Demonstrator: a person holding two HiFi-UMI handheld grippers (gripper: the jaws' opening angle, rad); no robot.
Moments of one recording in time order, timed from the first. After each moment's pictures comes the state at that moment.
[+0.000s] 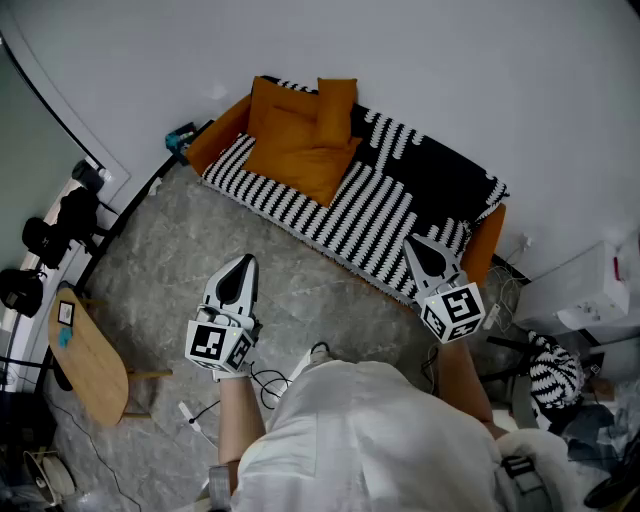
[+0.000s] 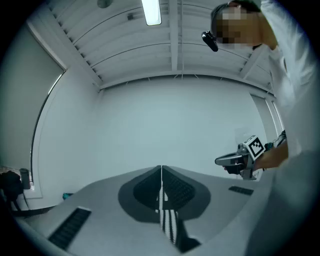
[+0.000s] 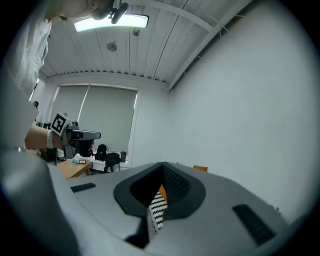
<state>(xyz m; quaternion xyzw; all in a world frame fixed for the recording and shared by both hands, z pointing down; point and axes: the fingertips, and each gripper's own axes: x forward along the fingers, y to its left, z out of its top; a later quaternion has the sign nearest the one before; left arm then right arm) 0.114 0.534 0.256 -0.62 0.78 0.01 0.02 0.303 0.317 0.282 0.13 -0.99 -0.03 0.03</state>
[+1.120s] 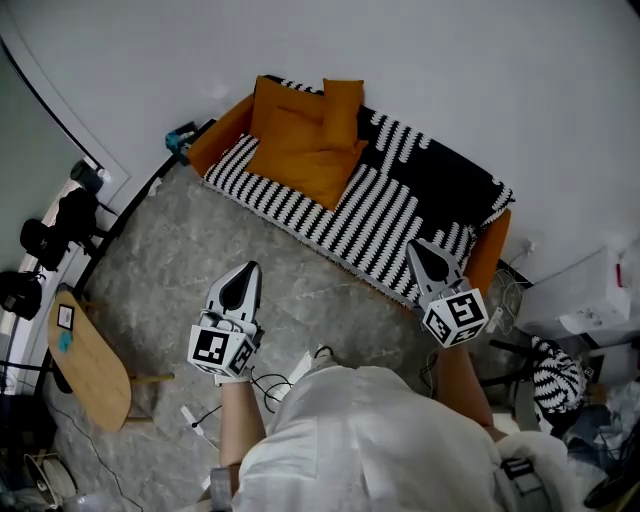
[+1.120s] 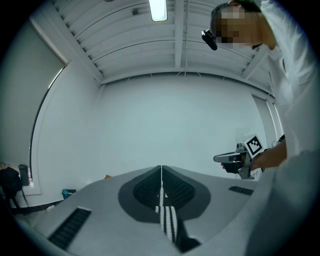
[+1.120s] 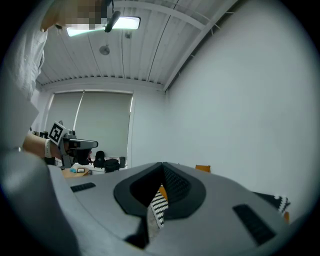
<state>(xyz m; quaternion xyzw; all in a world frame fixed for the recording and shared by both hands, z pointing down) 0.082 0.534 0.273 -0.63 0.78 0.01 0.00 0.272 0.313 0.288 0.14 -0.99 0.01 0.01</state>
